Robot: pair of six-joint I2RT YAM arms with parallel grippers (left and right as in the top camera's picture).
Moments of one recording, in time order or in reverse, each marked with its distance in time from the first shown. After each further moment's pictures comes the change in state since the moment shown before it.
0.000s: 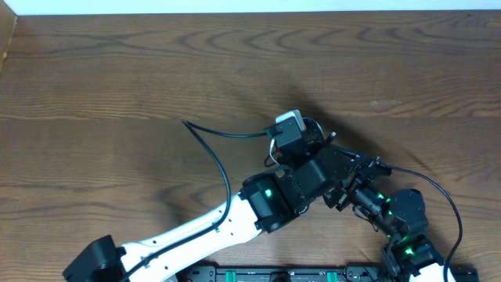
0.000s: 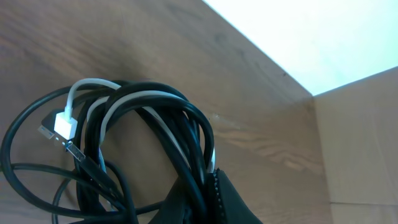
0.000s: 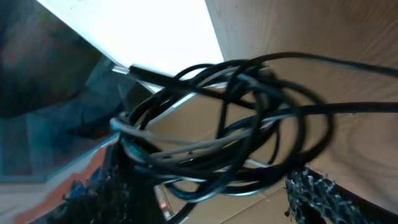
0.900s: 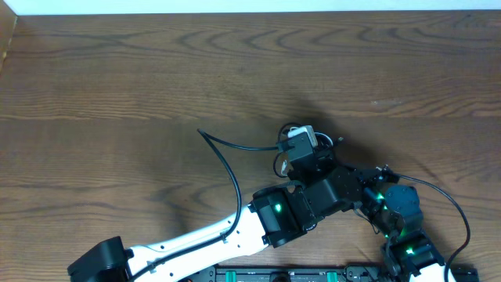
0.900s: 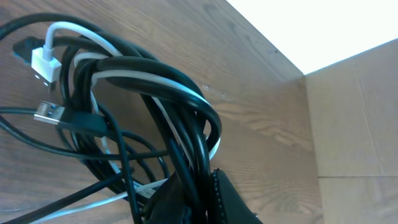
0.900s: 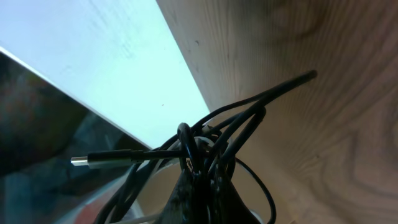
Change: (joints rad) left arm -0.095 0.009 -0.013 0.004 -0.015 -0.055; right arm -0.012 -0.006 0.002 -0.173 0.127 -0.052
